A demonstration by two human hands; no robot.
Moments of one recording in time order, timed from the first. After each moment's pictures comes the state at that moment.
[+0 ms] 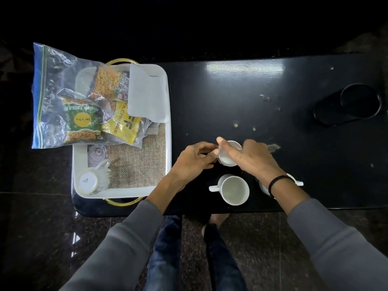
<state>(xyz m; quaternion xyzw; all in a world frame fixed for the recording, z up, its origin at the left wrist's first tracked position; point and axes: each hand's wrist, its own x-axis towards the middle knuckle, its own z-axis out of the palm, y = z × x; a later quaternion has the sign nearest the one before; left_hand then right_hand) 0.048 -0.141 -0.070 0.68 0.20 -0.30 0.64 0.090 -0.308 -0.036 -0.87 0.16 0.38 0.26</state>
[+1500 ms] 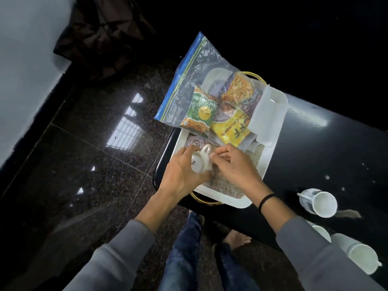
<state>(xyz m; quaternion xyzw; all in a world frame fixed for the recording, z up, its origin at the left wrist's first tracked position) -0.045 0.087 -0.029 0.85 0.30 -0.12 0.43 0.056 -0.045 -0.032 -0.84 -0.06 0.41 0.36</state>
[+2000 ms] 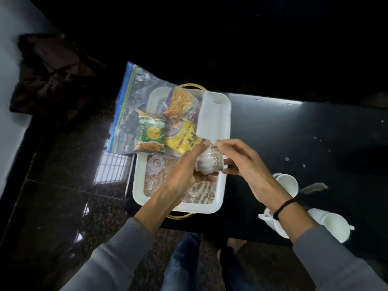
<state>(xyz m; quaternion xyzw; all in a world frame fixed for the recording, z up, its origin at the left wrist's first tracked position) 0.047 0.004 -0.001 0.50 0.35 -0.19 0.77 0.096 -0.156 0.000 -0.70 0.10 0.36 0.61</state>
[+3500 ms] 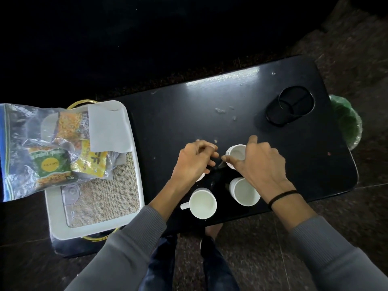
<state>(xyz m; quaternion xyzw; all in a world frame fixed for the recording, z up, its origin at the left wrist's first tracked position) 0.102 -0.236 -0.016 0.76 0.19 -0.29 0.55 0.090 -0.394 -0.001 -0.97 0.12 0.20 0.05</state>
